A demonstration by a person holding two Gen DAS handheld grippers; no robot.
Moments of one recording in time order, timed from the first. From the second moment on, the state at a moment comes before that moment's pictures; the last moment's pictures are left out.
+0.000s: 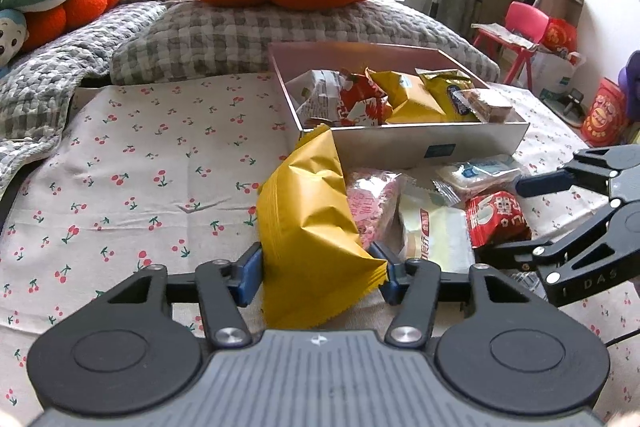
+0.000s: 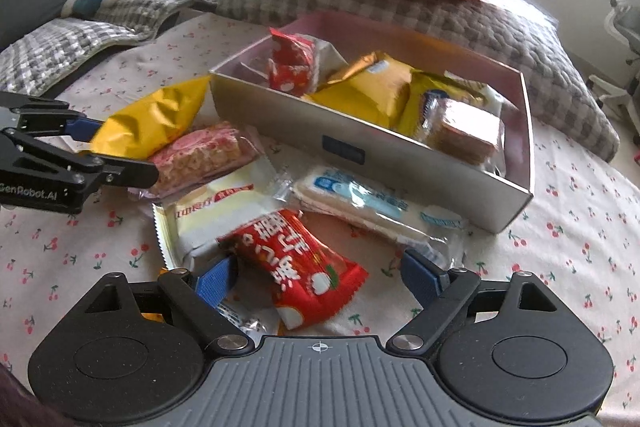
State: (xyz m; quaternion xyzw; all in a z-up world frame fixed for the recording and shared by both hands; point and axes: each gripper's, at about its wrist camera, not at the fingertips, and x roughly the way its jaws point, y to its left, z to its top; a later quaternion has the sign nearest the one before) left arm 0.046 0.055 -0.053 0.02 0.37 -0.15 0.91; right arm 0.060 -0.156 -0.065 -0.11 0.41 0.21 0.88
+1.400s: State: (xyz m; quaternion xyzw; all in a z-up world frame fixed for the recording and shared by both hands) left arm 0.053 0.066 -0.007 -0.05 0.34 -0.12 0.93; right arm 0.065 -0.175 -0.022 -0.04 0.38 0.21 0.90
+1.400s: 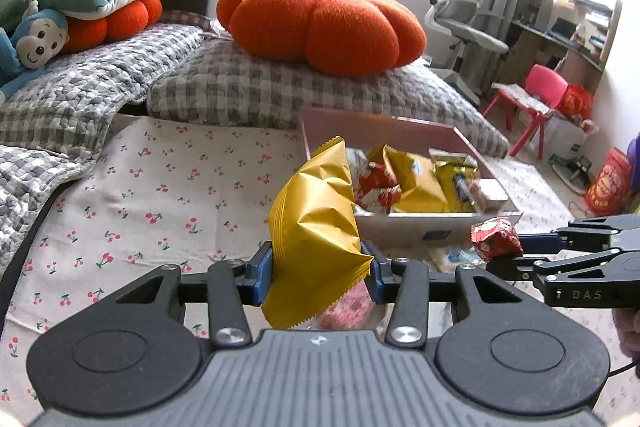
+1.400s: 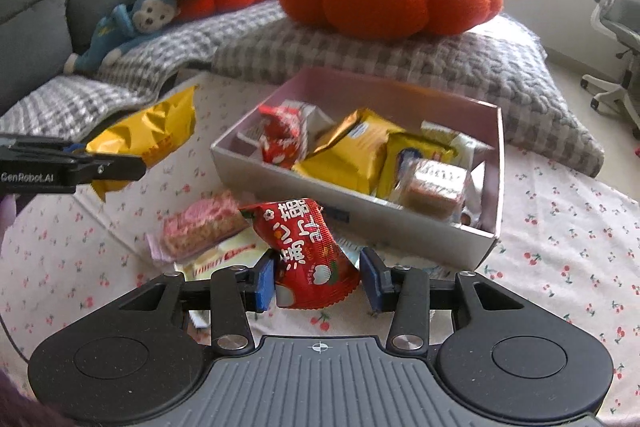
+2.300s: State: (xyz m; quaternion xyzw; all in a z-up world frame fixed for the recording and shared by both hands) left arm 0.119 0.000 -0.021 -0.08 0.35 -0.13 0.92; right arm 0.129 -0.230 -0.031 0.07 0.38 0.08 0.92
